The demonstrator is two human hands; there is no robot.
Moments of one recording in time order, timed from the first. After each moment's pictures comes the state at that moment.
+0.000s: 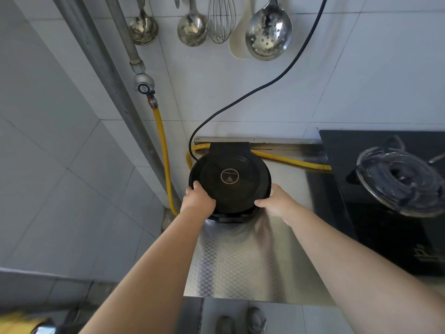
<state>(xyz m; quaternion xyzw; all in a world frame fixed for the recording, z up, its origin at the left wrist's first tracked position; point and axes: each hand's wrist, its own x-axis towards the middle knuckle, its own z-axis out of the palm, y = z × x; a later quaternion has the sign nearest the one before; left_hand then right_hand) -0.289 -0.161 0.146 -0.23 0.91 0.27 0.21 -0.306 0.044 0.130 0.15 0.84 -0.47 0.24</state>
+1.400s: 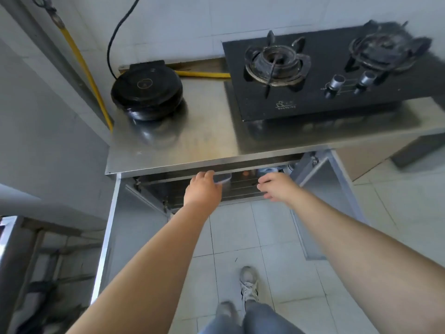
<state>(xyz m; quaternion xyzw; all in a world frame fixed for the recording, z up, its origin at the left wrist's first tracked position) 0.047 0.071 0.103 -0.02 0.96 0.21 0.17 0.051 0.272 0.102 0.22 0.82 -0.45 0.27</state>
